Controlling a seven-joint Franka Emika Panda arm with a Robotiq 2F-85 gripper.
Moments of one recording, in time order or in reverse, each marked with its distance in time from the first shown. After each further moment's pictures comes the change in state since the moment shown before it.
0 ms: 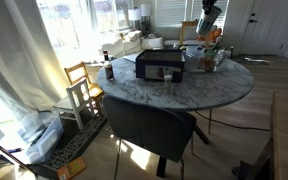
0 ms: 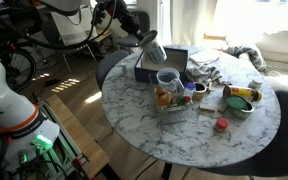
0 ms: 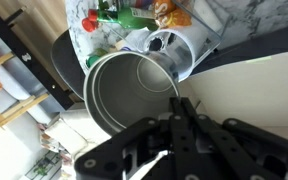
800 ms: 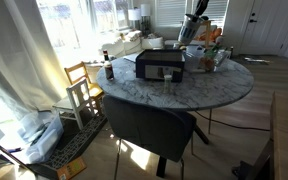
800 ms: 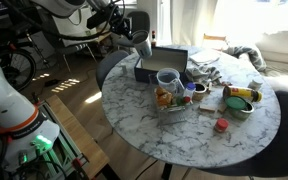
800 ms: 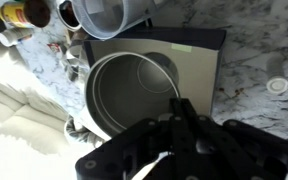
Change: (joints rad) arm 0.132 0.001 -0.053 -0.084 0.294 0.212 -0.594
